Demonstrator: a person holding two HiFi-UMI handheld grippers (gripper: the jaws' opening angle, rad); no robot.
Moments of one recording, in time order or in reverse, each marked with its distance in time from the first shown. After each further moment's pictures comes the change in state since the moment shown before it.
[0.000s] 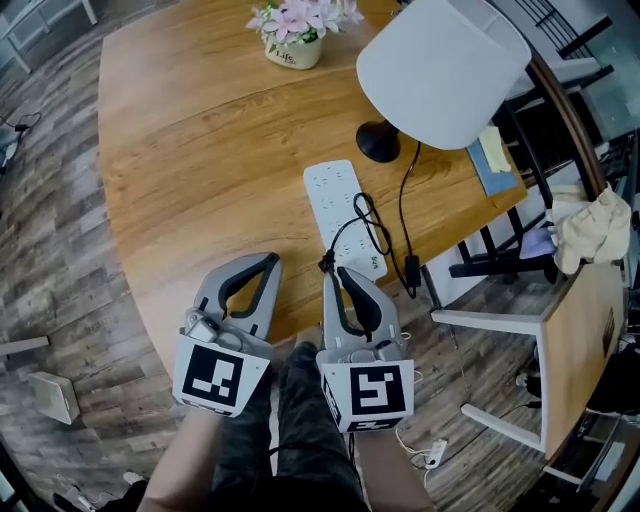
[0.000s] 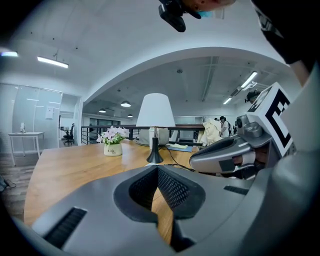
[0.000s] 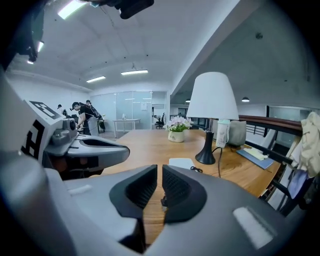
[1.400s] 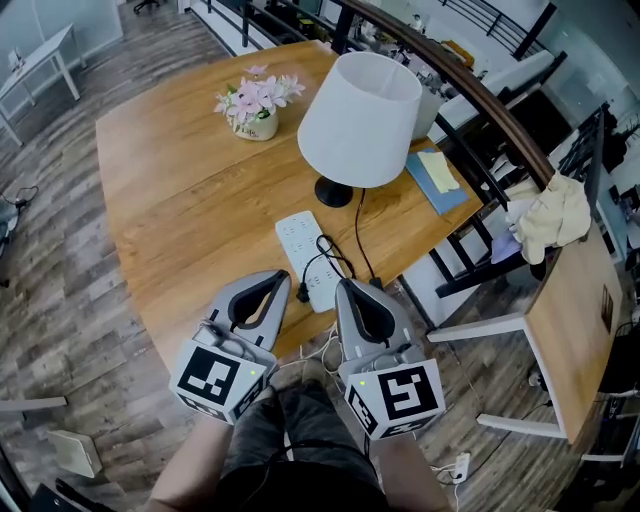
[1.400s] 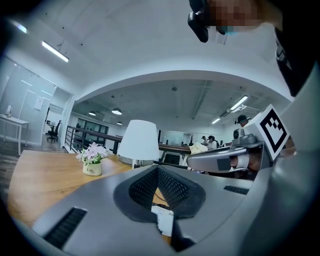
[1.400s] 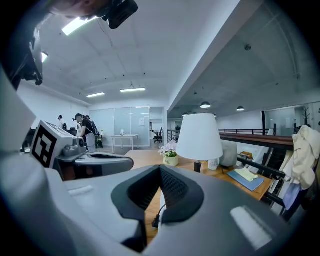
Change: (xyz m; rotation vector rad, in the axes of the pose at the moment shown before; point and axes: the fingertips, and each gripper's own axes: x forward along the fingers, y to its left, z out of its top) left arm -0.010 -0.042 0.109 -0.079 -0.145 -0.181; right arm -0.070 -0.034 0.106 0.022 -0.171 -0.005
